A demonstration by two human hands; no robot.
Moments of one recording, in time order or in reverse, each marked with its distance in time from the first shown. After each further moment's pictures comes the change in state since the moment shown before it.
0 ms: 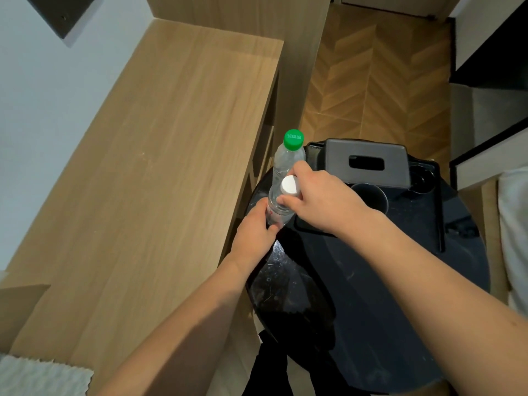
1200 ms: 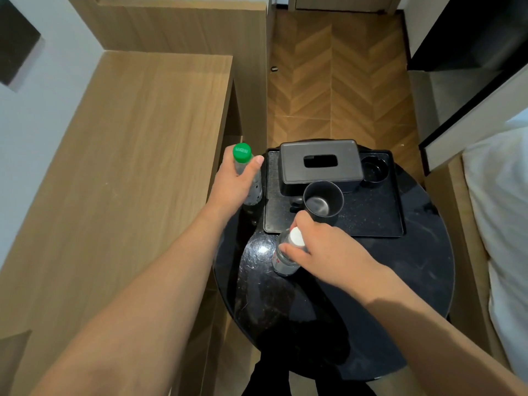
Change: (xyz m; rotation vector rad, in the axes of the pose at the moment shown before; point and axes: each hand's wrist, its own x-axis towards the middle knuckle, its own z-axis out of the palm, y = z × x) left_hand 0.071 0.091 -0.020 -0.297 0.043 0.120; right_hand -0.102 0.049 0.010 0.159 -0.076 0.132
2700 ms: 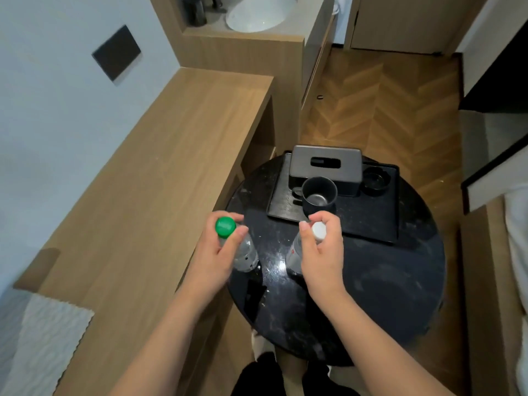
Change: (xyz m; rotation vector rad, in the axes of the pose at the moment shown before) left_hand -0.255 0.034 0.025 0.031 0.265 0.042; right_hand -0.080 0.026 0.056 0.876 0.641 0.031
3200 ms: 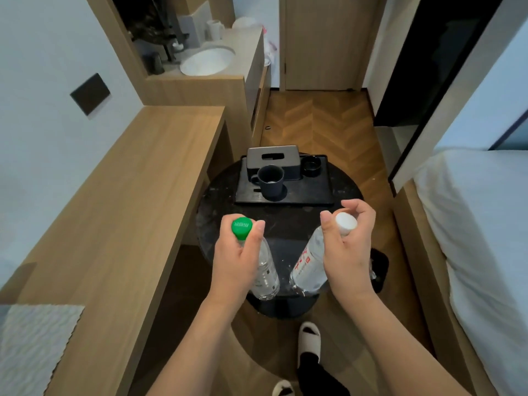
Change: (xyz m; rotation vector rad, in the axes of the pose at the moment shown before) left_hand -0.174 0.066 0.036 -0.111 0.004 0.192; right_hand -0.170 -0.059 -0.124 0.099 0.312 -0.168
